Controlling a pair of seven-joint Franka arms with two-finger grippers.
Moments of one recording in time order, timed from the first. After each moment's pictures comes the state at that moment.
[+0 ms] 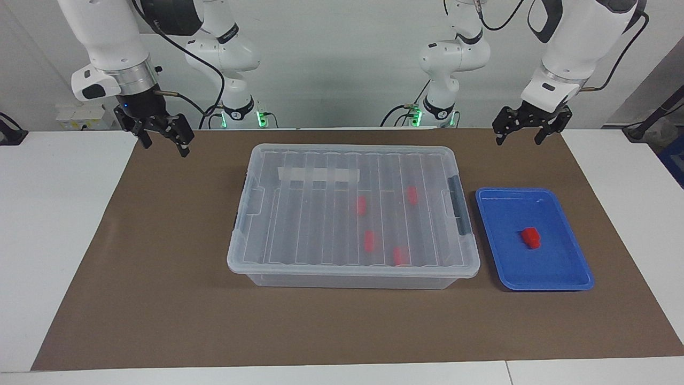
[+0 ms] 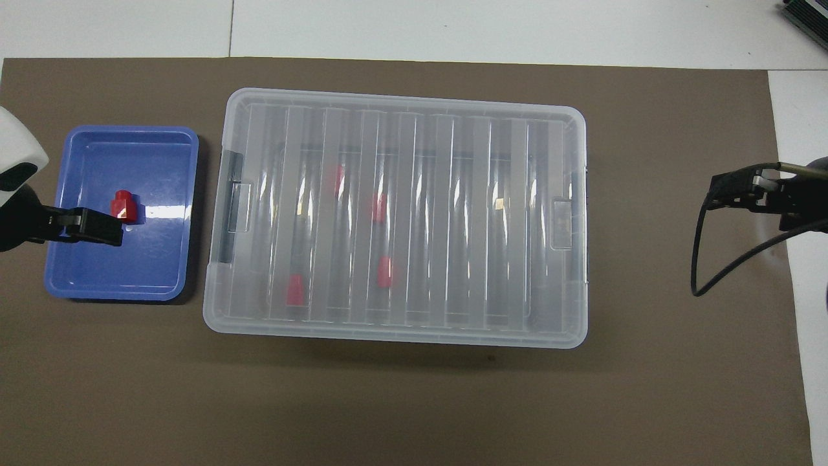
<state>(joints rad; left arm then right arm) 0.06 -0.10 -0.15 -1.72 0.02 1.60 0.01 -0.02 -0.07 0.04 -1.65 -0.03 1.64 0.31</state>
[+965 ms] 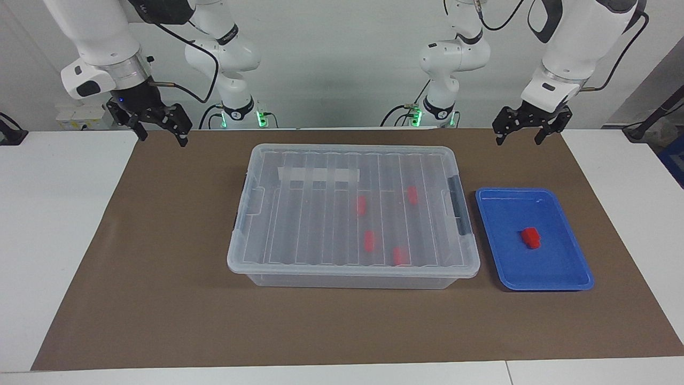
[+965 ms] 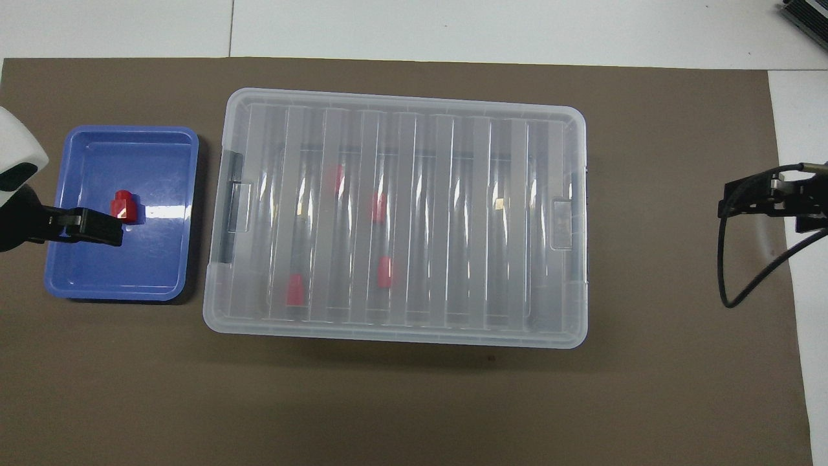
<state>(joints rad) 0.06 -0.10 -0.15 -1.72 0.02 1.60 0.01 -0.03 -0.03 0.03 -1.57 -0.01 1.54 0.20</state>
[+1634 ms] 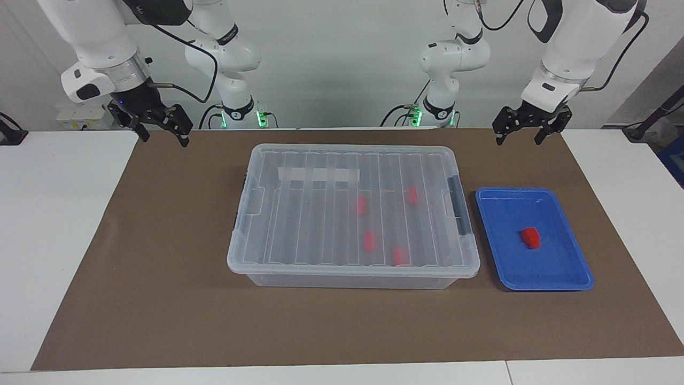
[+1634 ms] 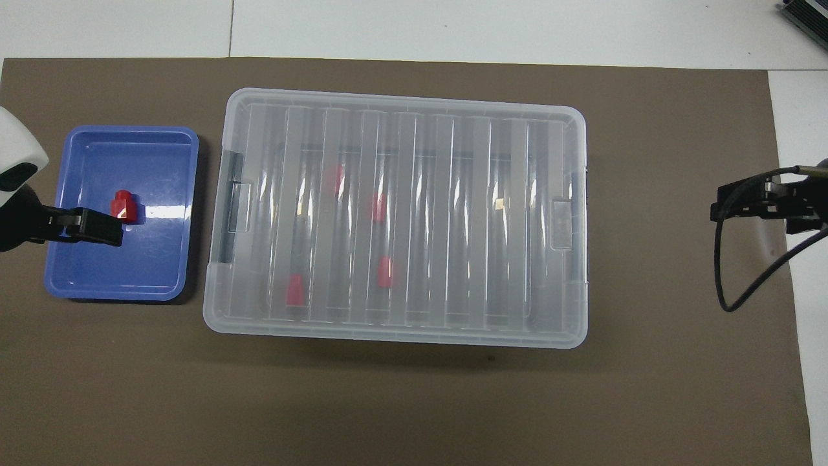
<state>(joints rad) 0.06 -0.10 -0.15 -1.72 0.02 1.60 0.01 -0.03 -0.02 0.03 -1.57 0.02 1.53 0.17</state>
